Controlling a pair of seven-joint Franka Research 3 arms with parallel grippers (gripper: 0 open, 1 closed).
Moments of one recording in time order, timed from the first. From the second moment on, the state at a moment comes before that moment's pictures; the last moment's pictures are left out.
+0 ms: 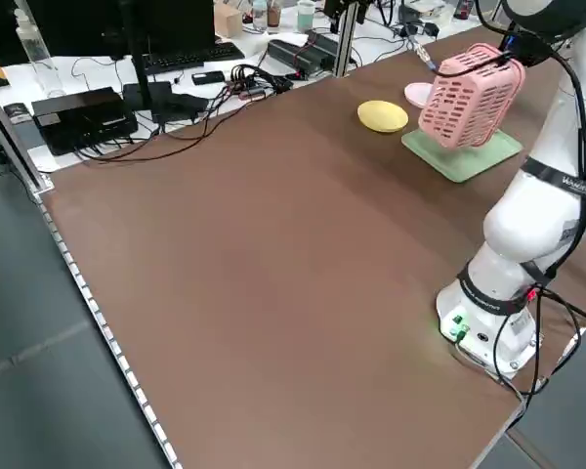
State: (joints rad) left arm -0.14 0.21 -0.08 -1.51 -0.04 1.80 -0.22; right arm 0.09 0.19 0.63 -2.33 2.20 2.09 -1.18
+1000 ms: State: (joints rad) left arm -0.14 0.21 -0.08 -1.51 -0.04 1.80 -0.22; right arm 0.09 0.36 0.58 -2.37 2.21 1.86 -1.40
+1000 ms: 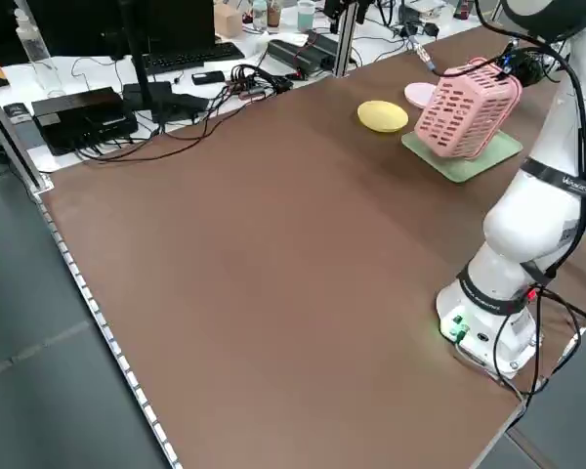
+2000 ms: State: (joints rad) left arm -0.14 0.21 -0.08 -1.51 -0.03 1.80 -0.22; right arm 0.10 0.48 0.58 -2.34 2.22 1.72 -1.53
